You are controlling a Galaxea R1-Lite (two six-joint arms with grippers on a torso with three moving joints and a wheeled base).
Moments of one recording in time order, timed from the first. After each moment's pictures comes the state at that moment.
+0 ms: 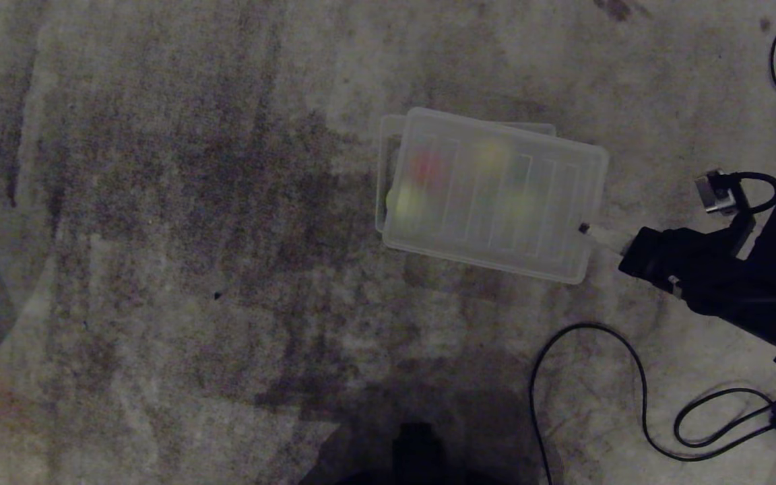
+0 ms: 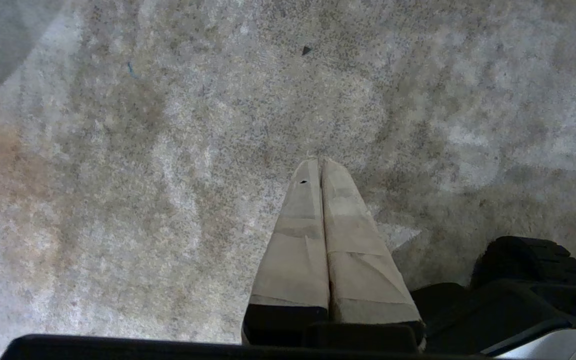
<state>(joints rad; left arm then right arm) -0.01 0.00 0.00 0.00 0.05 -0.07 0.13 1.68 -0.58 -1.13 0.38 0.39</state>
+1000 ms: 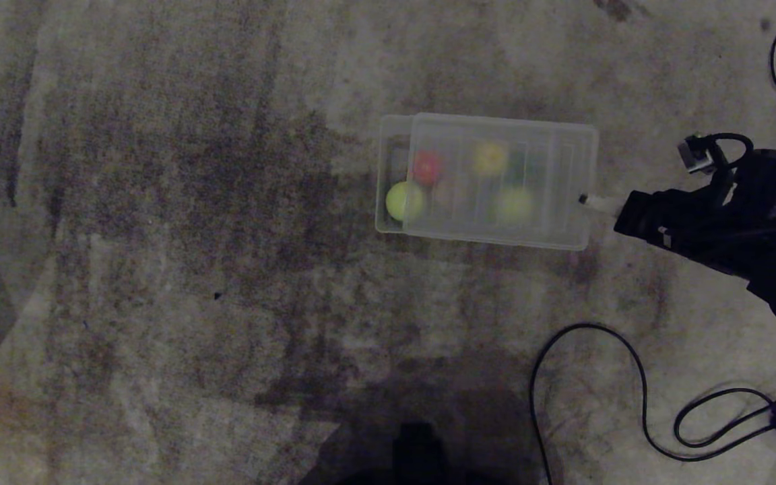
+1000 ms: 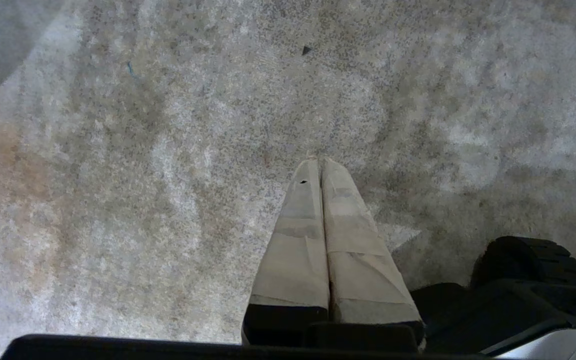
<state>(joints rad) -0.01 0.00 0.00 0.00 0.05 -0.07 0.02 1.79 -0.90 -0.89 0.48 0.33</state>
